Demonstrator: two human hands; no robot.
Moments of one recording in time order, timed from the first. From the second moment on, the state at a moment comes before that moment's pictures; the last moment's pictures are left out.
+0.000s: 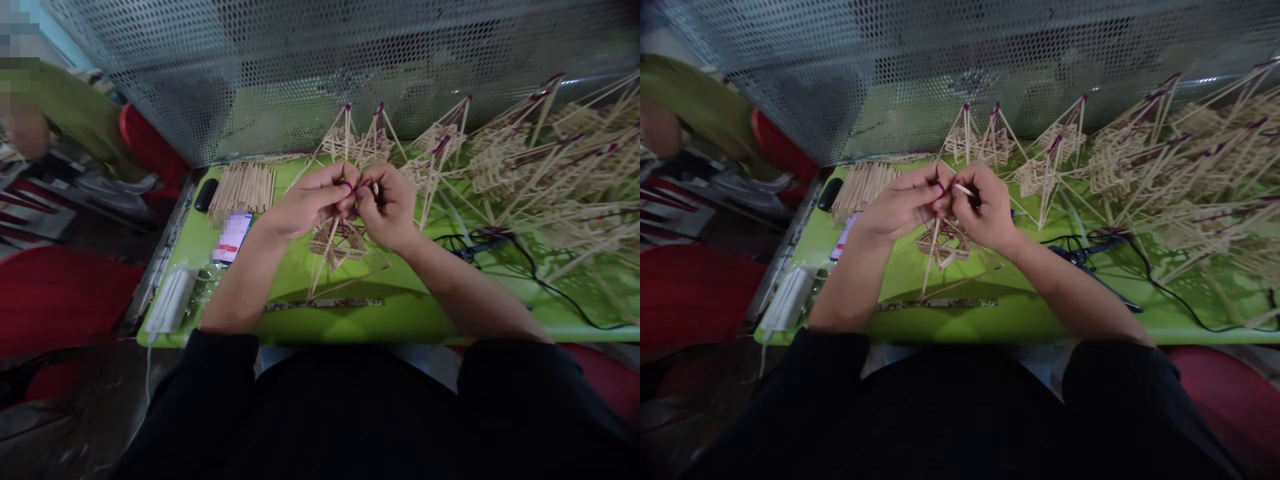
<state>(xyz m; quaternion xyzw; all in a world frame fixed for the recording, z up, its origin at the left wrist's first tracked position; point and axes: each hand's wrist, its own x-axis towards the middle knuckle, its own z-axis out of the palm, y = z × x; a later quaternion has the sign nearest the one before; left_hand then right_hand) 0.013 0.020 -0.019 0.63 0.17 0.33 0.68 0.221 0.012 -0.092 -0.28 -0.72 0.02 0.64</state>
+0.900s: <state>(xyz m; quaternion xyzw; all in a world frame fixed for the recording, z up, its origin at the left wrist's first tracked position) 0.010 0.048 -0.037 0.72 0.30 0.35 0.52 0.249 0.033 -0.117 -0.25 -0.79 -0.28 0.49</state>
